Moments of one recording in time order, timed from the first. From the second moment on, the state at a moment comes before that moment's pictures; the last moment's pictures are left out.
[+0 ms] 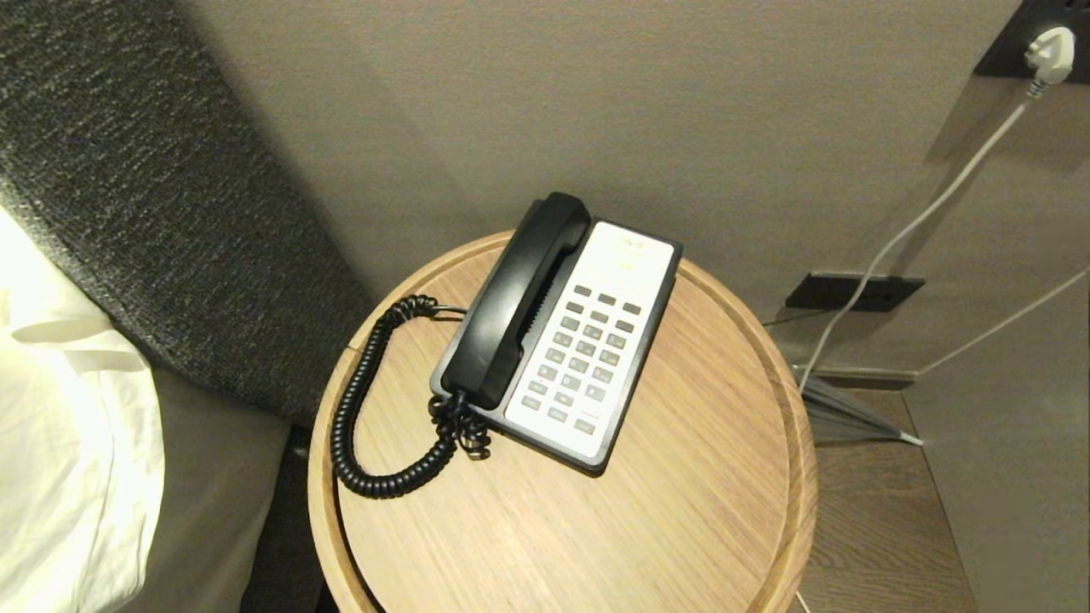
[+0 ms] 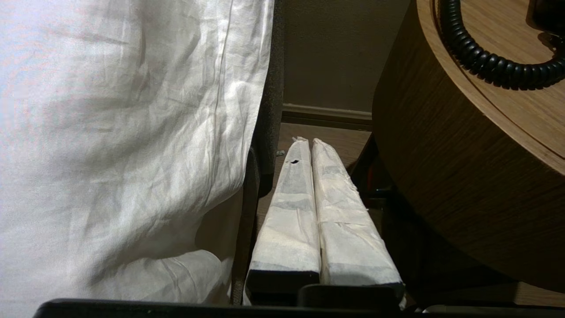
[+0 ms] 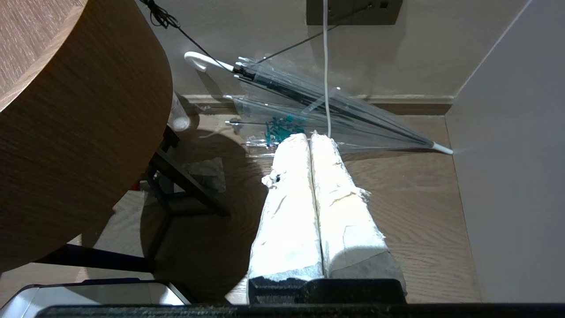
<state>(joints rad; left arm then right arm) -0.01 0.00 0.00 -0.09 0.01 -0.01 -0.01 0.02 0.00 -0.05 0.00 0.03</state>
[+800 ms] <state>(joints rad) -0.01 0.00 0.00 -0.09 0.01 -0.01 -0.01 0.02 0.00 -0.05 0.00 0.03</state>
